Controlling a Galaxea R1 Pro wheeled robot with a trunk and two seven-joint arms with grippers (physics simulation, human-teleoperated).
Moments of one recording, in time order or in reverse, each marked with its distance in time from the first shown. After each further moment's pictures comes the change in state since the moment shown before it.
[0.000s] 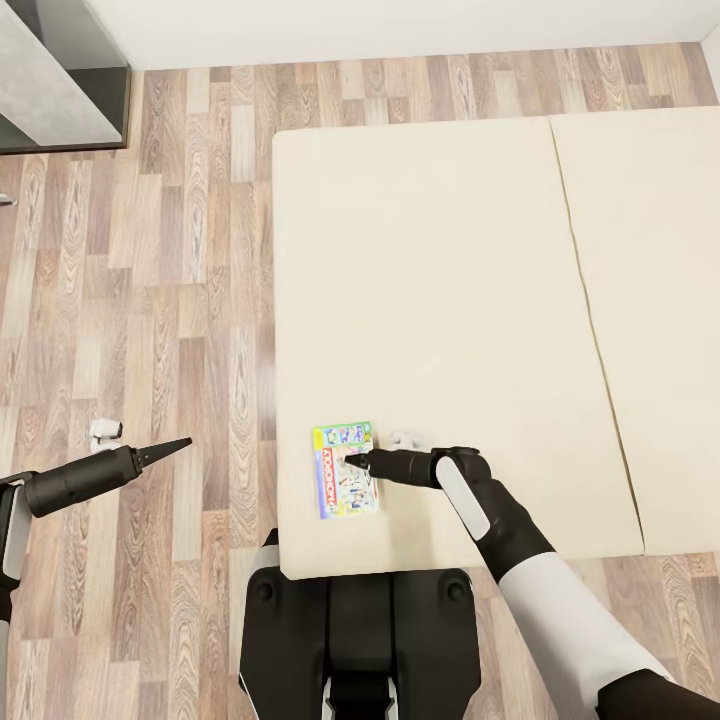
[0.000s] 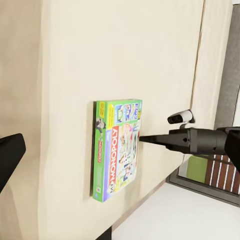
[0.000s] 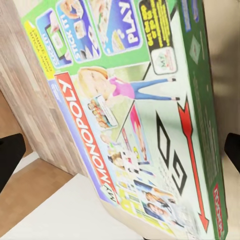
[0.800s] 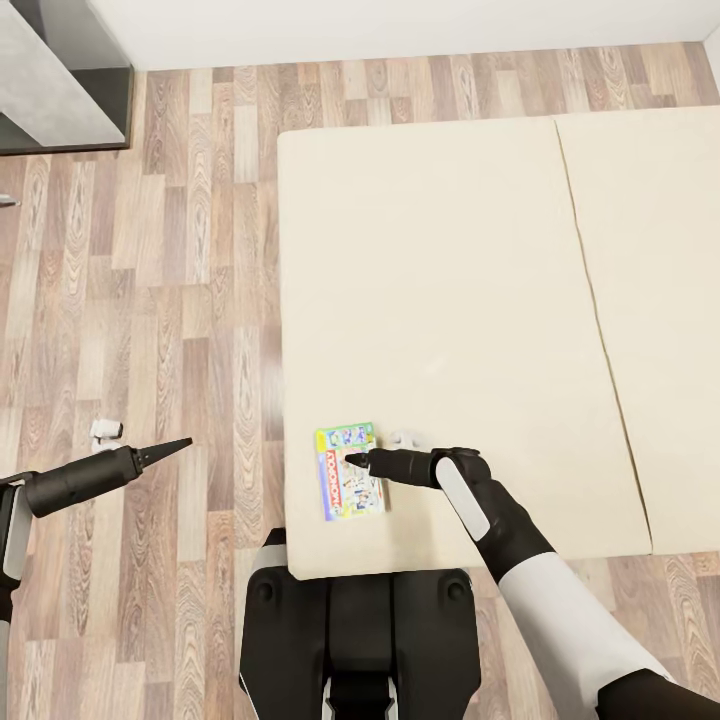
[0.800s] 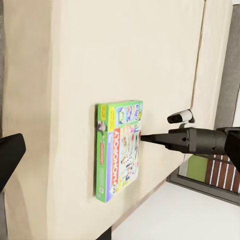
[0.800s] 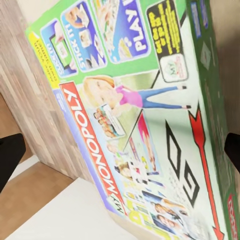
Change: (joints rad) left arm 0.000 -0.001 0.000 0.000 0.000 0.000 0.001; right arm 0.001 0.000 0.001 0.006 0.001 -0.018 0.000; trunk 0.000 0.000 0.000
